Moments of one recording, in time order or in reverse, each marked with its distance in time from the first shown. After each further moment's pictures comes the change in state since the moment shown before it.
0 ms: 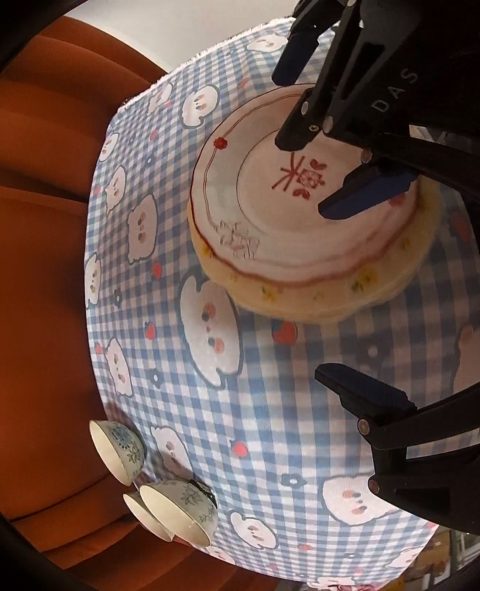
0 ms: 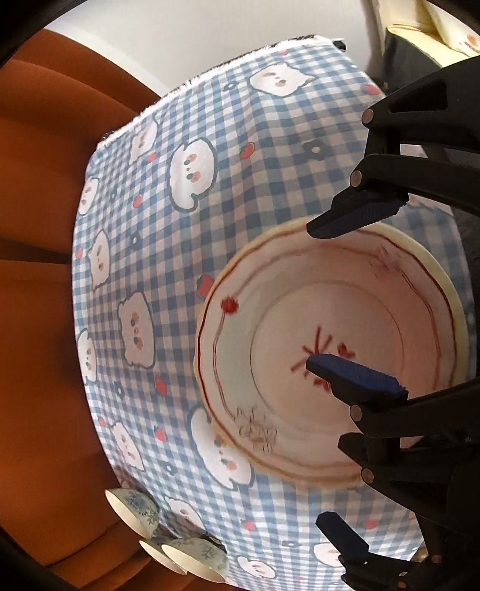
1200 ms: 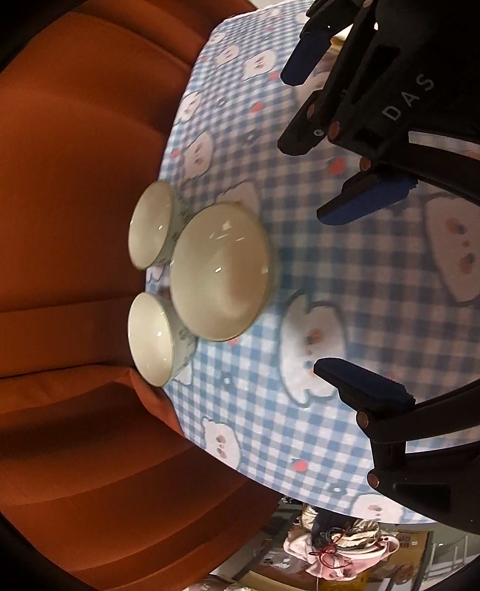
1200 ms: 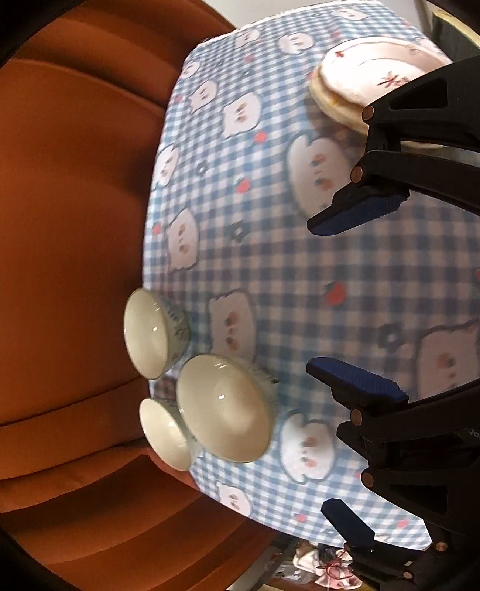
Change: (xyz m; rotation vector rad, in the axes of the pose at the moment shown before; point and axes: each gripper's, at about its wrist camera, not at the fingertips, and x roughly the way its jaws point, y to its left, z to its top) left arm -0.023 0.278 0.053 -0.212 -0.137 0.167; right arm -0.018 0.293 0.075 -0.147 -0.149 0.156
